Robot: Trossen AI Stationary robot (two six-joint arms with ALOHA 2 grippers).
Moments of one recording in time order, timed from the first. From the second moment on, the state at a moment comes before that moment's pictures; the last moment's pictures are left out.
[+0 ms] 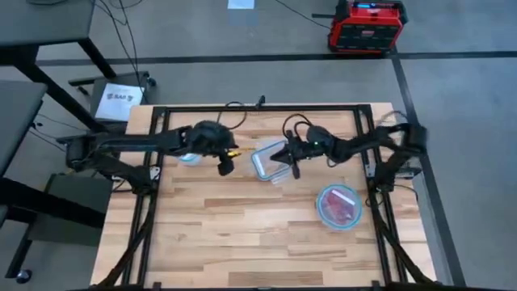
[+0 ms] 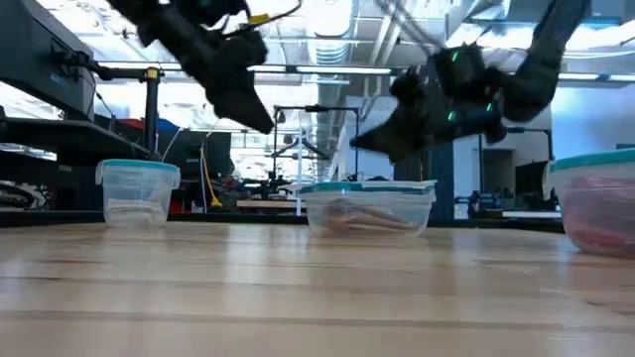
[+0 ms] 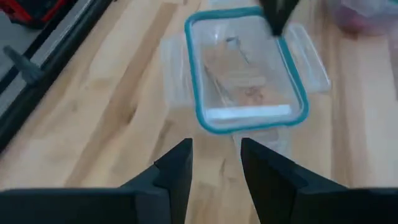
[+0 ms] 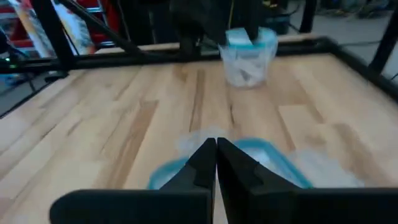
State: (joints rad) left arm 0.24 1.25 0.79 -0.09 -0.05 -0.02; right arm -0.37 1.72 0.55 0.94 -0.46 -0.03
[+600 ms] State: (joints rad) left arm 0.16 1.45 0.69 0.20 -0.05 -0.10; right arm -0.37 1.86 0.58 0.94 -0.49 -0.07
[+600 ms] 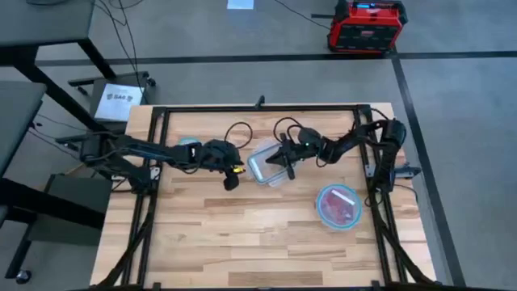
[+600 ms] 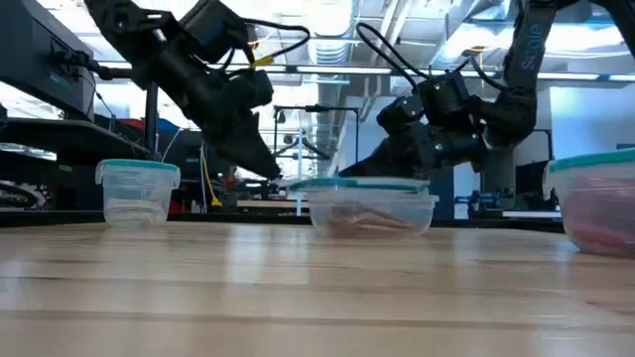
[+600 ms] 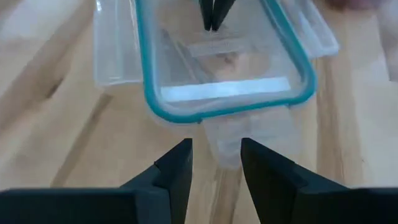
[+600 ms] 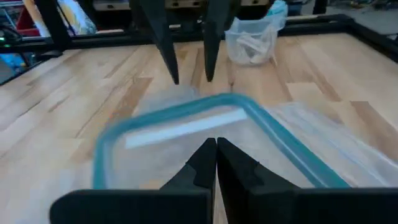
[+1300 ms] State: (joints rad) left arm 0.15 1.39 0.72 0.18 -0.08 -0.04; right arm -0.30 1.19 0.58 0.09 -0.37 -0.01
